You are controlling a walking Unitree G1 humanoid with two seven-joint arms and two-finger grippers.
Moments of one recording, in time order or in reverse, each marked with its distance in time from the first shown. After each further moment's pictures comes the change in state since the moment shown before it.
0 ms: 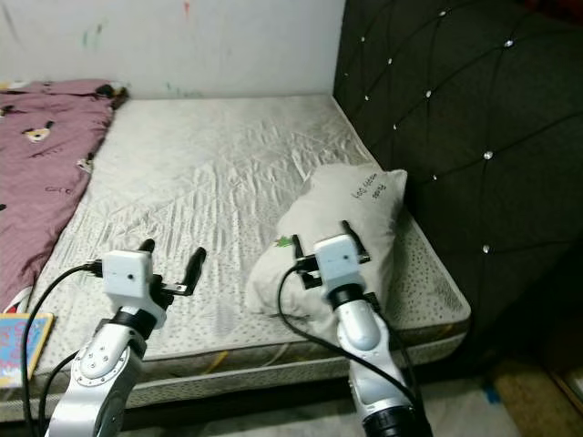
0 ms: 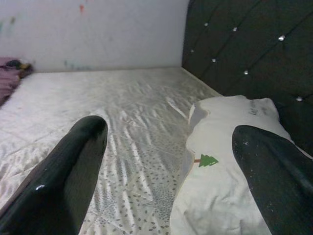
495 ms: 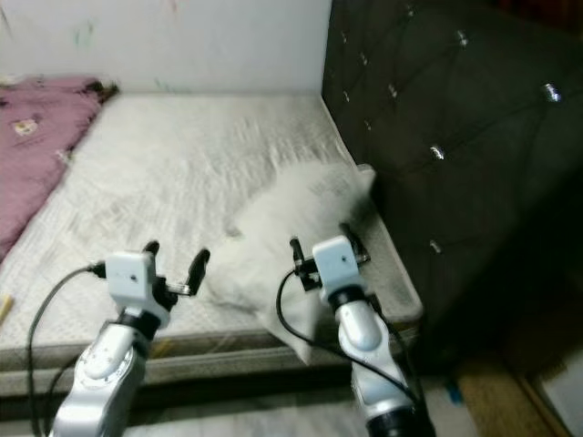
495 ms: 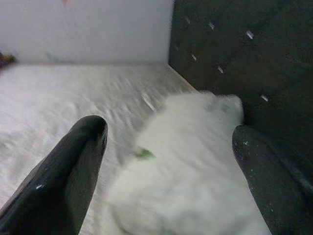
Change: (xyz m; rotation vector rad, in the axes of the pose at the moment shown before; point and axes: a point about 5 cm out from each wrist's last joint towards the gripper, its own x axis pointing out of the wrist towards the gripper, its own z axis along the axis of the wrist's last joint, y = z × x) left arm 0.000 -0.009 -0.004 -0.042 0.011 -0.022; right arm -0.006 -0.005 -0.007 -0.038 0.028 0.001
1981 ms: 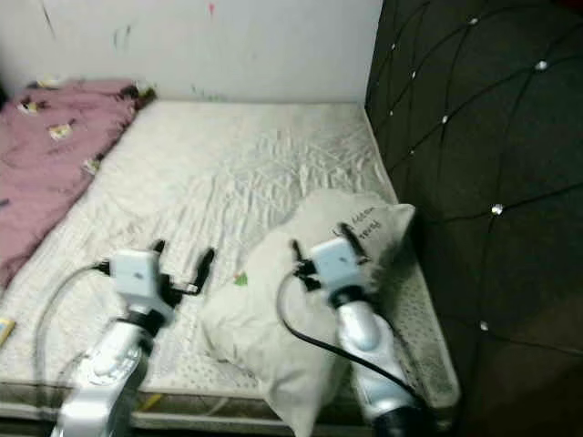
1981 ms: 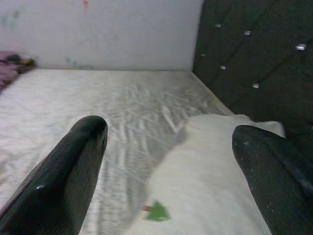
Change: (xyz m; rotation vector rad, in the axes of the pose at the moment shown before) left arm 0.004 -0.003 0.003 -0.005 -0.010 -0.035; right arm 0.002 0.000 -0.002 -0.016 0.006 0.012
